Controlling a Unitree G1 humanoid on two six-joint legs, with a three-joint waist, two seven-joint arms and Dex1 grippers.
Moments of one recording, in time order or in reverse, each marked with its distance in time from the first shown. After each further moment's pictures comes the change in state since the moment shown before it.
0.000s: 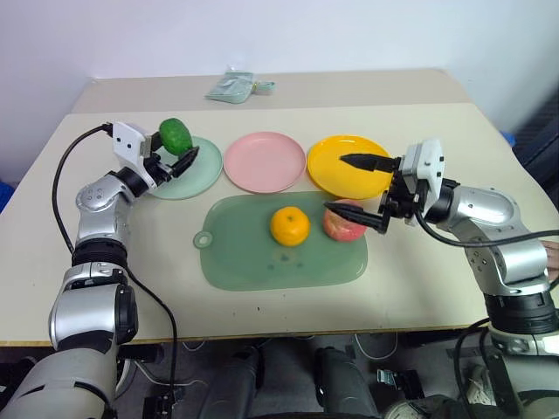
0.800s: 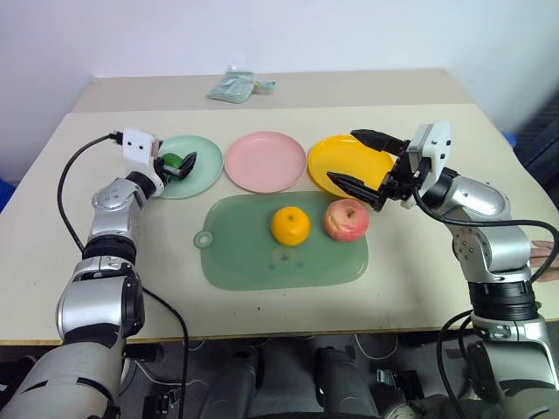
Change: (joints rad) left arm -0.039 -0.027 -0.027 0.023 0.046 0.014 0.039; right arm -0.013 0.066 -0.041 0.093 -0.032 -0.082 -0.050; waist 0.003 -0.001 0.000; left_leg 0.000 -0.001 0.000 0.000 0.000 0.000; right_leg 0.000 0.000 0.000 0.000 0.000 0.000
